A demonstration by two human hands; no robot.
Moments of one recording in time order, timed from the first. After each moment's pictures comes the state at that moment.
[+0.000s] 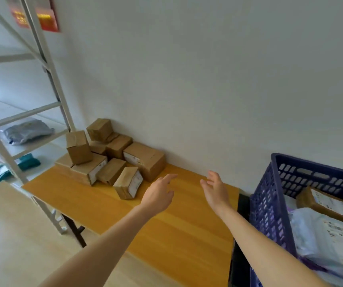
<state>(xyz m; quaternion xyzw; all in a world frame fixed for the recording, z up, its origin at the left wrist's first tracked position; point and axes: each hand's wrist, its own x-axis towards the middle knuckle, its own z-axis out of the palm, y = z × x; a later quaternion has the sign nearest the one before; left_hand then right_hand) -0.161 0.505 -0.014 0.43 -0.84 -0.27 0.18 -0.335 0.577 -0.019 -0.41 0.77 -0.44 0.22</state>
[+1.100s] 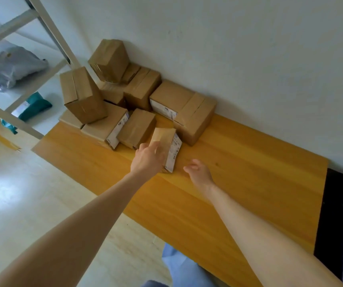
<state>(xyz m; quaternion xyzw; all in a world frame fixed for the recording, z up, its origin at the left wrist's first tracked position) -0.087 0.264 -0.150 0.62 -0.73 -0.30 0.03 -0.237 0.343 -0.195 -0.25 0.74 -0.33 0.53</state>
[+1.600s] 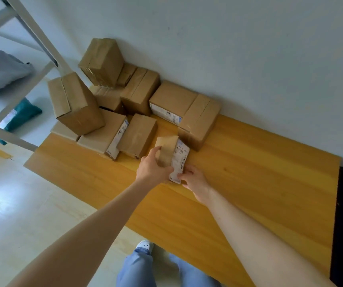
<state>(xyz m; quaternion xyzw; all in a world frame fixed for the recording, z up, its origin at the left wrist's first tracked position) -0.083 0.235 -0.164 0.62 -0.66 -0.42 0.03 -0.207 0.306 -0.210 -0.13 0.66 -0.39 0.63</state>
